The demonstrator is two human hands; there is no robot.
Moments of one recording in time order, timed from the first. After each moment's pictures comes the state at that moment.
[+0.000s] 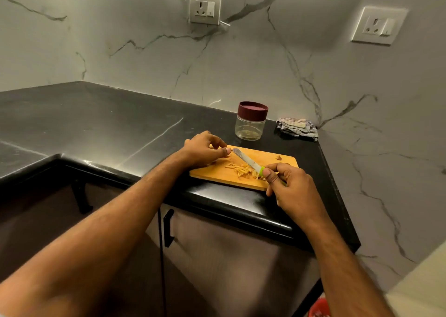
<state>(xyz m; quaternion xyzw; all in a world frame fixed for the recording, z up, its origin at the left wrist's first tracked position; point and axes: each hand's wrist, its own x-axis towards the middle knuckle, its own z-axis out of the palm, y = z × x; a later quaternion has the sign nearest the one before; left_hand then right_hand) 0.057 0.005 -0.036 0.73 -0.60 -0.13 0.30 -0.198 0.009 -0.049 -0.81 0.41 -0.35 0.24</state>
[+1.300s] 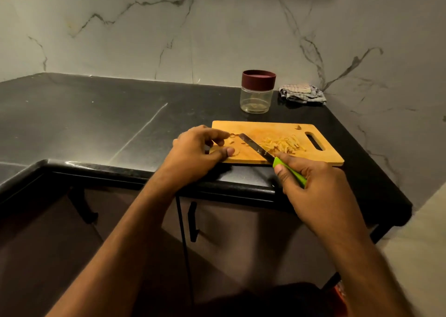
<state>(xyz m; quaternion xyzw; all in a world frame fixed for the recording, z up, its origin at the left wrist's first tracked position) 0.086 0.075 -0.065 0.62 -0.66 -0.14 0.41 -0.156 0.089 -0.065 -0.76 0.52 -0.37 0.12</state>
